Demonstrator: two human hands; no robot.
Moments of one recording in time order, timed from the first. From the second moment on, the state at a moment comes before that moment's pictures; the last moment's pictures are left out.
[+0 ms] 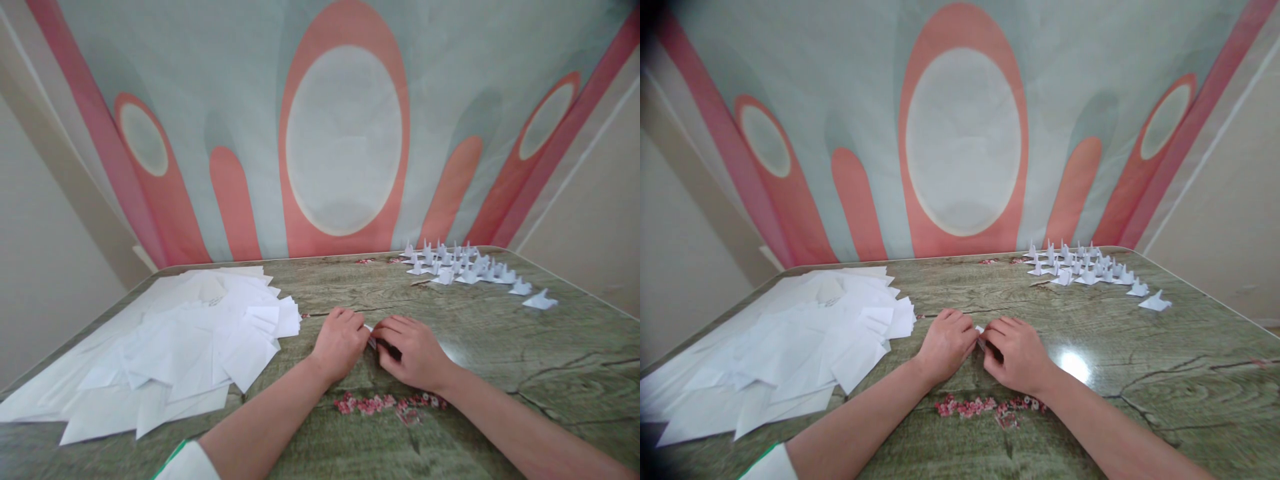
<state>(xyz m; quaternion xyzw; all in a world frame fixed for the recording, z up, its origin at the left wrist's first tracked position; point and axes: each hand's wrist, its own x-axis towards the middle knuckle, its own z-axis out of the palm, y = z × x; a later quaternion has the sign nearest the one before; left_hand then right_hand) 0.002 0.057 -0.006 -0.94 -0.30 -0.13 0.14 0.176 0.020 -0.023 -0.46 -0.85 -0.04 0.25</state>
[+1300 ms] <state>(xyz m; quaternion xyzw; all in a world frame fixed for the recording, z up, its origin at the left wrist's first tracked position) 0.003 0.055 -0.007 -0.96 -0.20 -0.11 0.14 0.180 0.034 -0.036 -0.47 -0.83 0.07 0.28</state>
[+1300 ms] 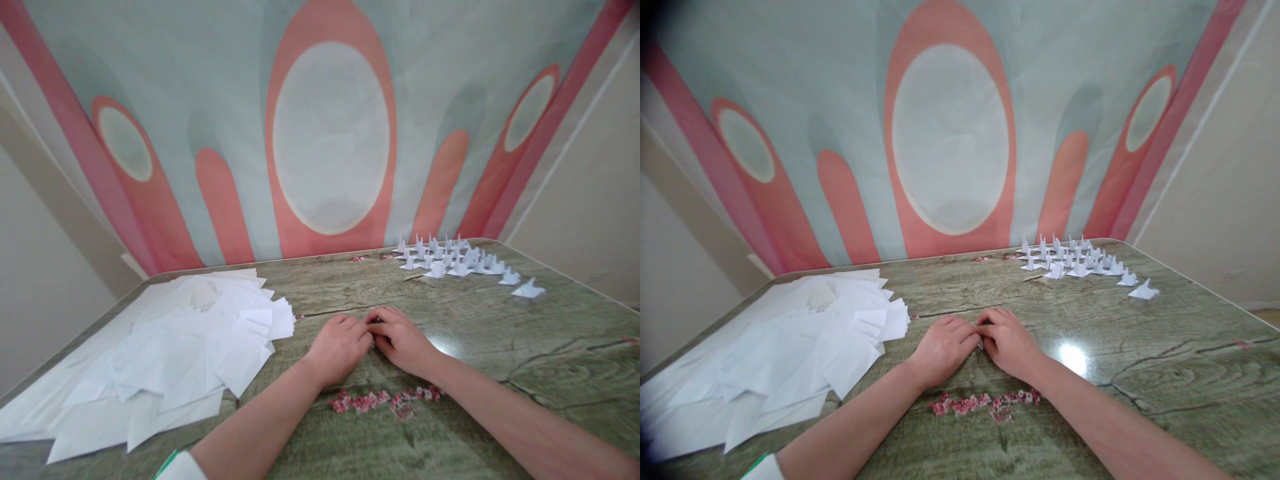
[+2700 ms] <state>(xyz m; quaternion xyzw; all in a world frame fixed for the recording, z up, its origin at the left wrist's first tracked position) 0.004 0.056 -0.012 -0.97 -0.19 -0.13 0.12 0.181 0.038 -0.038 -0.48 -0.83 0.09 0.27</state>
